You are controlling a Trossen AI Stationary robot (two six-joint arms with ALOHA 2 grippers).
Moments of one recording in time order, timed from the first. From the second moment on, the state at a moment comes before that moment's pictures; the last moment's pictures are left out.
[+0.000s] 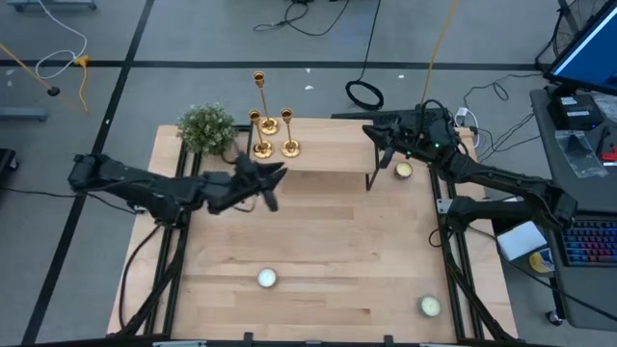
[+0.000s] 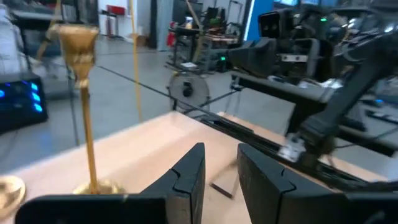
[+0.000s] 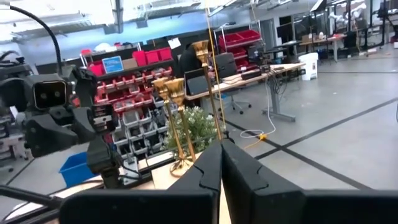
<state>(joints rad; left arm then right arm) -0.12 1.18 0.77 0.34 -0.68 -0.21 -0.58 0.98 0.61 0.50 -0.21 0.25</state>
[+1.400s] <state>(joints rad) -0.05 1.76 1.21 -0.02 -1.09 -0.54 -0.57 0.97 0.61 0.50 -0.35 0.28</state>
